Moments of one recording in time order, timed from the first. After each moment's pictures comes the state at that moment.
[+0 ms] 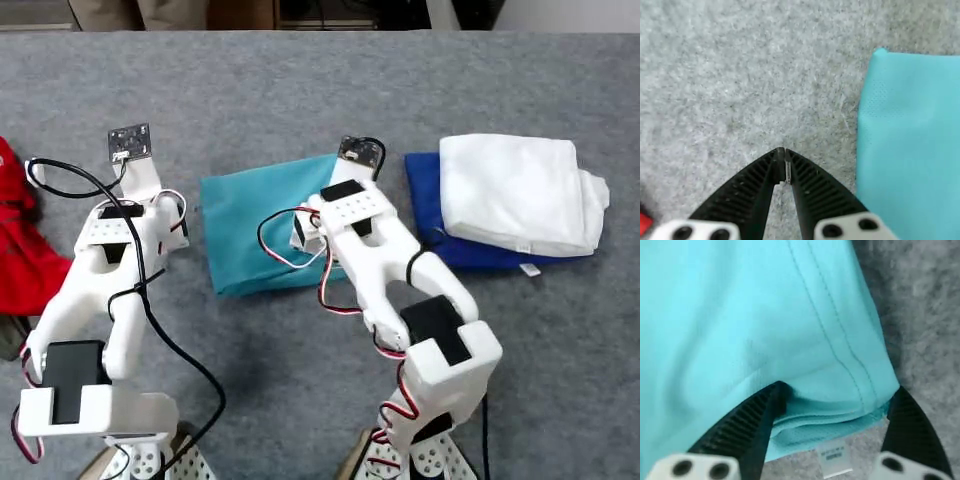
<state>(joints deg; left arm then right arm) -8.1 -4.0 39.8 35.6 -1.6 -24.9 15.3 22.2 56.0 -46.5</state>
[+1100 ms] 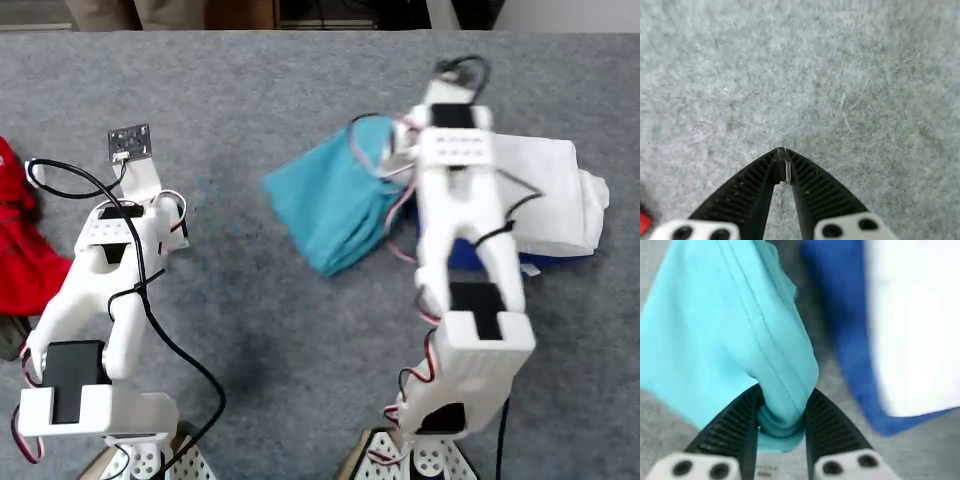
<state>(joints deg) -8.1 -4.0 39.9 35.6 -1.6 -1.2 17.5 -12.7 81.4 -25.9</state>
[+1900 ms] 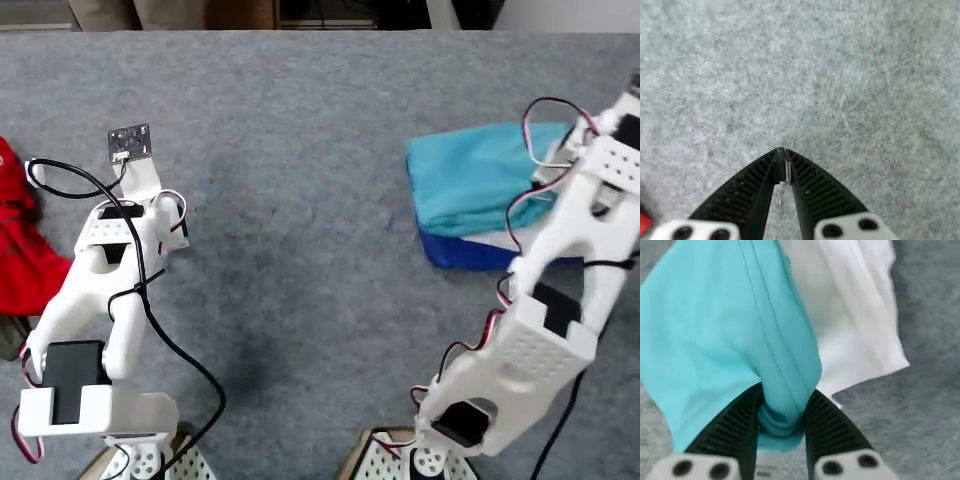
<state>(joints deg) -8.1 -4.0 39.9 35.5 -1.6 29.1 24.7 -28.9 87.5 -13.2</state>
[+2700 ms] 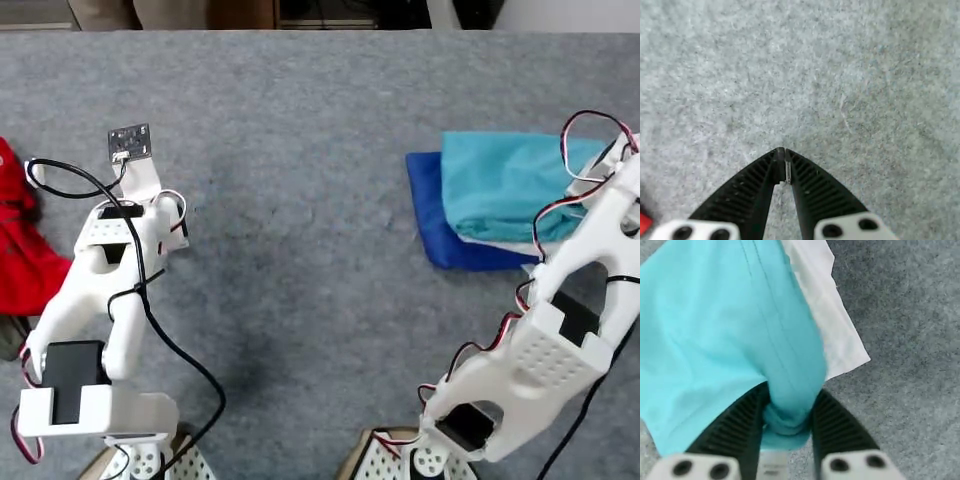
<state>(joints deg) -8.1 -4.0 39.9 35.5 -1.6 35.2 24.9 -28.9 87.3 -11.6</state>
